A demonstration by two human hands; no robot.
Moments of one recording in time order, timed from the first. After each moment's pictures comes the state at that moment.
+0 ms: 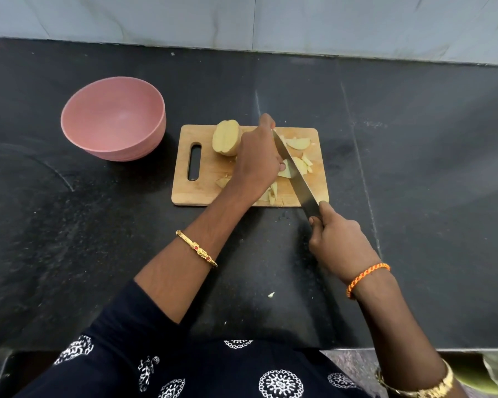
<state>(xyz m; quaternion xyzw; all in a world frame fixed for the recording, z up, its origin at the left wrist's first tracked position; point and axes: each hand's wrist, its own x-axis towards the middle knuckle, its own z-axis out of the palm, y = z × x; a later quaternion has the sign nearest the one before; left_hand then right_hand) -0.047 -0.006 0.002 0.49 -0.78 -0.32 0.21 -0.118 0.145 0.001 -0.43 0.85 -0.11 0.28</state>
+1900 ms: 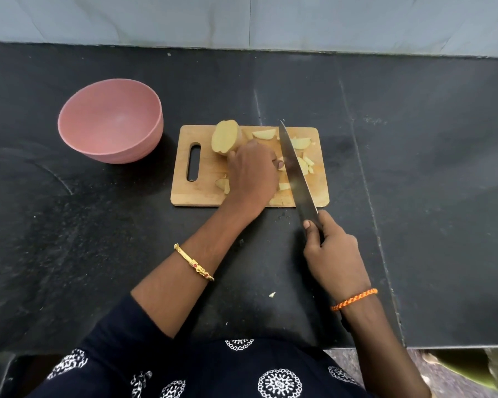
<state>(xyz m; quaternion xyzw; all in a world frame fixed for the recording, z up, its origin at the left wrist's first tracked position) -0.041 0.006 -0.018 0.51 -0.82 -0.19 0.19 -0.099 0.163 -0.015 -0.38 0.84 -0.28 0.25</state>
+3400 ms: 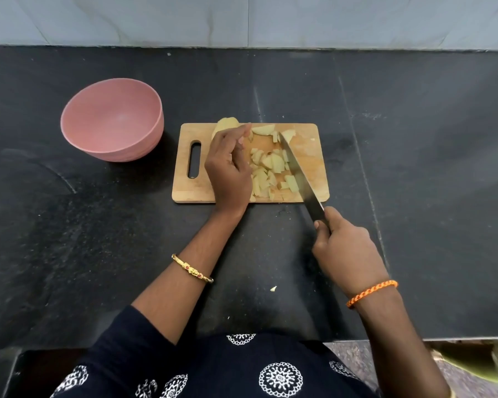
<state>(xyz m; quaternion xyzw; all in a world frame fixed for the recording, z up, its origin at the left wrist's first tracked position) -0.018 0.004 -0.046 0.43 -0.65 -0.26 0.57 -0.105 0.166 0.007 -0.39 0.87 -0.15 0.25</state>
